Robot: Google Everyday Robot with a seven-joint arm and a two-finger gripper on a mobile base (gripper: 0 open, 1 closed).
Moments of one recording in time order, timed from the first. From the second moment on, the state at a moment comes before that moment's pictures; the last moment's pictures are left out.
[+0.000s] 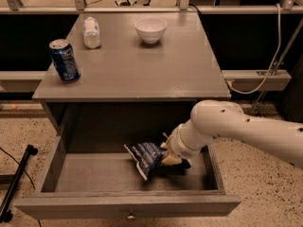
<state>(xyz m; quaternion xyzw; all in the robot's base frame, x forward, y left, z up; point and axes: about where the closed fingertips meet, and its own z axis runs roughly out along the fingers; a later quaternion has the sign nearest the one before) 0.493 -0.047 0.630 -0.64 0.73 0.12 0.21</state>
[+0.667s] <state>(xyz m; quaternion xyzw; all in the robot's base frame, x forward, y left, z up) 0.484 -0.103 0.735 -0.64 0.71 0.09 0.28</state>
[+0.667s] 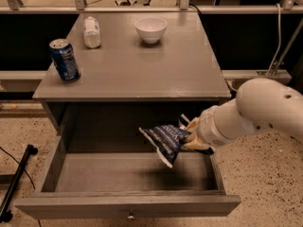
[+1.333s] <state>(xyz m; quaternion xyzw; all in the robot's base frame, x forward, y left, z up) 0.467 -0.158 0.865 -0.64 0.69 0.02 0.33</state>
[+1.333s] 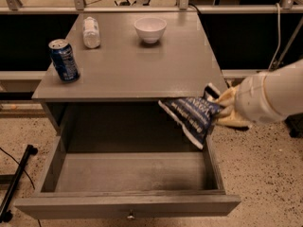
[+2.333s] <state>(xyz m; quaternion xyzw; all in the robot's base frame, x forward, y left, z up) 0.547 -0.083 0.933 -0.68 0.64 -0.02 0.35</state>
